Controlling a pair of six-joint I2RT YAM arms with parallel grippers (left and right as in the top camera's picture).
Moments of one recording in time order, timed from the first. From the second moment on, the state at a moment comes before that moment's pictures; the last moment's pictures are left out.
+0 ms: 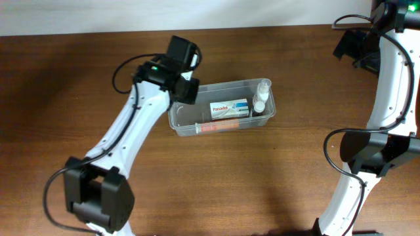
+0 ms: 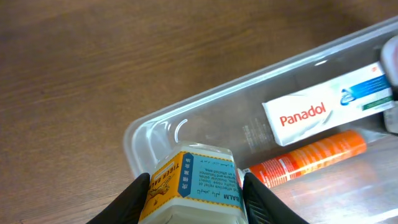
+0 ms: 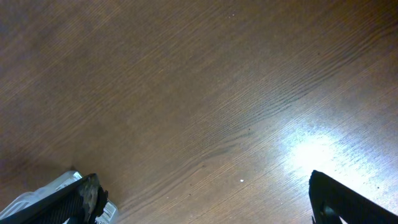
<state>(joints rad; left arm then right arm) -0.41 1.89 1.69 -0.95 -0.12 -0.11 -0.22 2.23 2.61 -1.68 0.14 0.40</state>
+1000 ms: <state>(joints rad) -0.43 2.18 1.69 -0.92 -0.14 -0.11 -0.22 2.23 2.61 -1.68 0.14 0.40</state>
